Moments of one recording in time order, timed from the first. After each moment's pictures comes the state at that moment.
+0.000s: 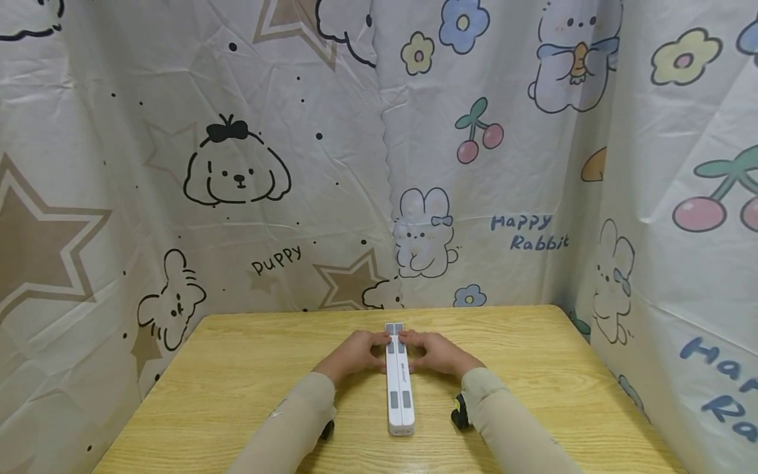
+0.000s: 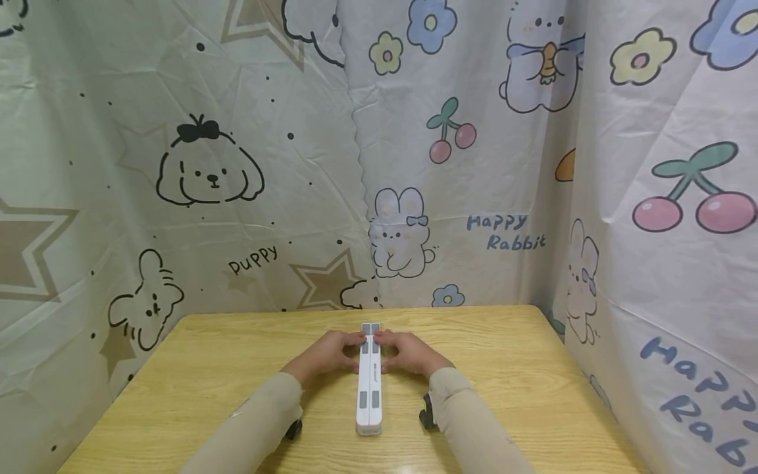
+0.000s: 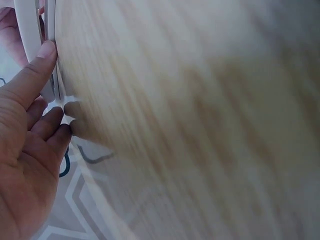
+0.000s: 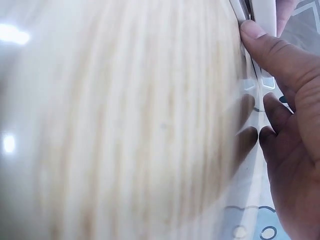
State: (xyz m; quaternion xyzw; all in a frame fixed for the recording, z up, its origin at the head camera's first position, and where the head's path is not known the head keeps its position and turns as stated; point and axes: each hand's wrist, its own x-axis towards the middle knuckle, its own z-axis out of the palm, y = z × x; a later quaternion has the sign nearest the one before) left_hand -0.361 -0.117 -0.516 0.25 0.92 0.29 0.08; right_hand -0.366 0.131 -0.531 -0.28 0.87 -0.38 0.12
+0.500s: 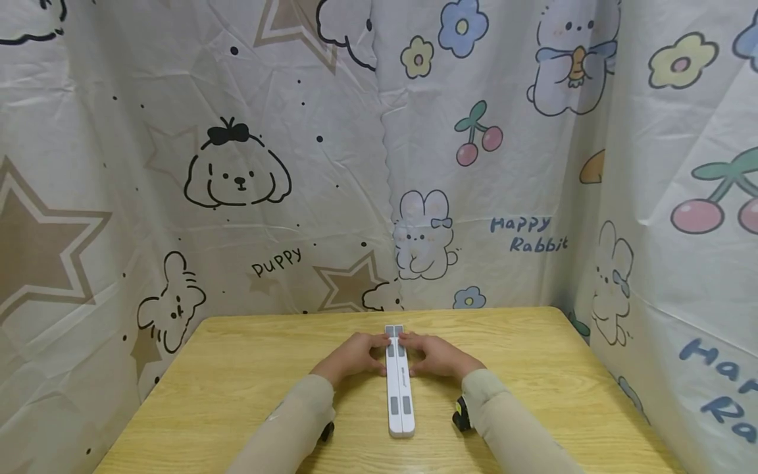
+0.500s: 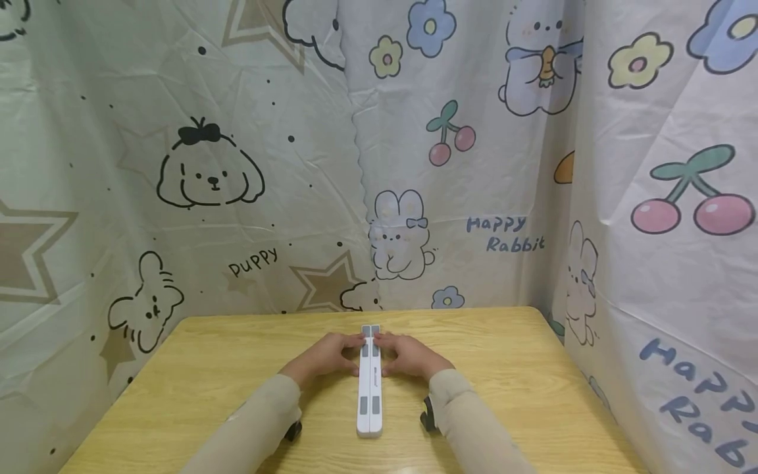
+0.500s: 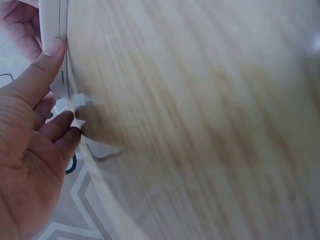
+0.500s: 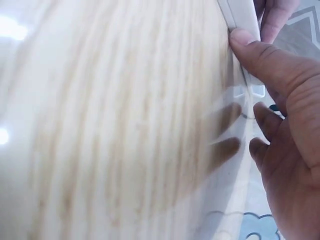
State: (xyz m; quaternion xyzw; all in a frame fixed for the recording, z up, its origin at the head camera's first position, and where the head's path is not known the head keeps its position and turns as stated) left_hand -0.361 -0.121 -0.515 0.25 0.92 0.29 0.10; right_hand -0.357 0.129 -0.521 -0.29 0.89 -0.33 0.12
